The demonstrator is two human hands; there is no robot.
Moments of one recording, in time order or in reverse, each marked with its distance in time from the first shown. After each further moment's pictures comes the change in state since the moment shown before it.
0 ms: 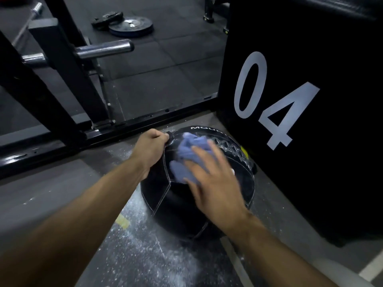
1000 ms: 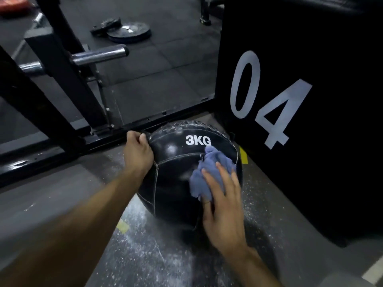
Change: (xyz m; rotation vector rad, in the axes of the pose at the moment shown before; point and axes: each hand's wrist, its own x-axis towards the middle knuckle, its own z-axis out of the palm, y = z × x) left_hand 0.015 -0.028 0.000 0.246 0.328 0.140; right_hand -0.065 0.007 0.032 0.301 0.145 0.405
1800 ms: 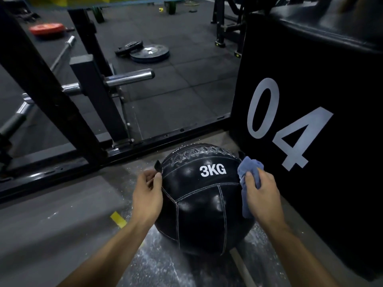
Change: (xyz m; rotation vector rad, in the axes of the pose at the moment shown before) left_hand -0.064 -0.014 -0.061 -0.212 -0.124 -0.158; right_hand 0.089 0.002 -0.036 0.206 -0.017 0.493
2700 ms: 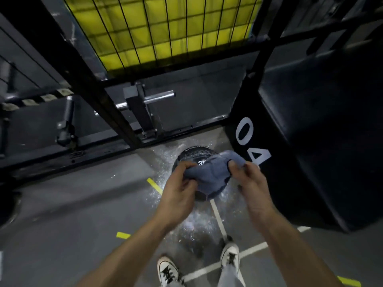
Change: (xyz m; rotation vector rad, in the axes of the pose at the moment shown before) left_hand -0.159 0.470 -0.171 -0.067 -0.378 0.027; right_hand -0.082 -0.446 -0.230 0.505 -0.333 0.432
